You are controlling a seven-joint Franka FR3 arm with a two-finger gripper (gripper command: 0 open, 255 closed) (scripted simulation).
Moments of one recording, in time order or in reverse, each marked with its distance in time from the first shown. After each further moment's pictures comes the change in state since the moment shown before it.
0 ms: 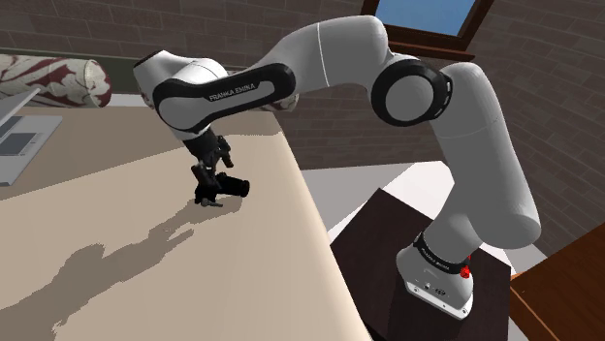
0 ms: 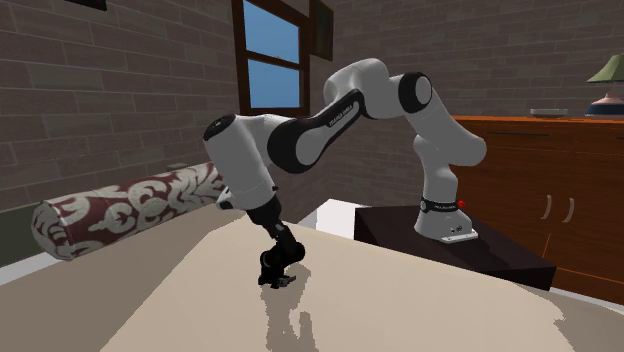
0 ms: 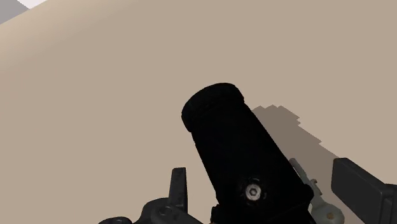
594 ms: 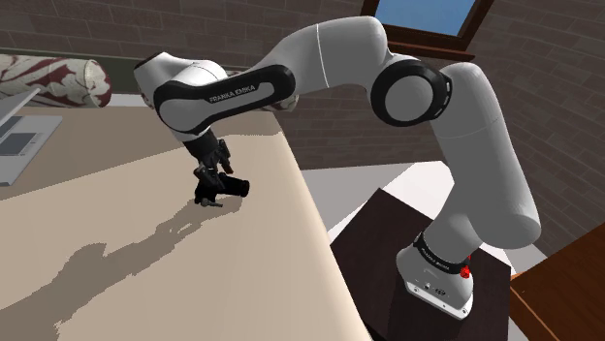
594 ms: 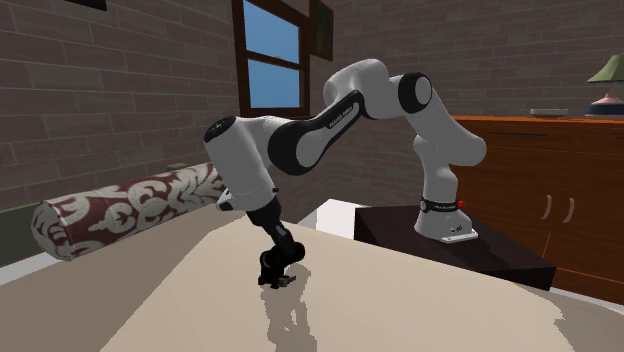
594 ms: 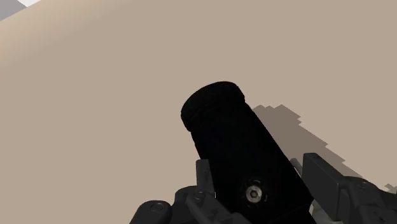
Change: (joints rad) arm 0.000 0.002 0.000 -0.005 -0.001 0.008 0.002
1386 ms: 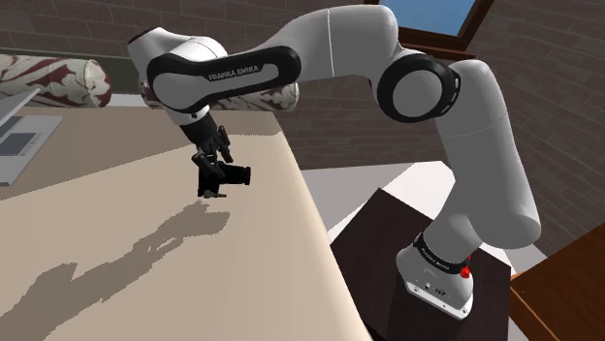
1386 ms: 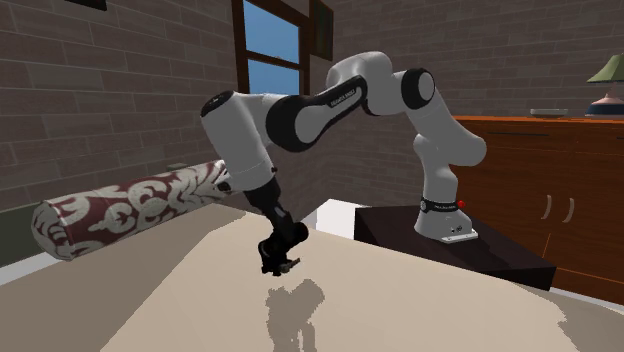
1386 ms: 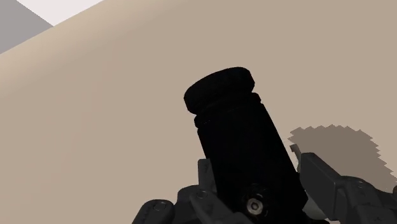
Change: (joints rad) arm 0.002 -0.039 0.004 0.050 0.007 -0.088 -0.014
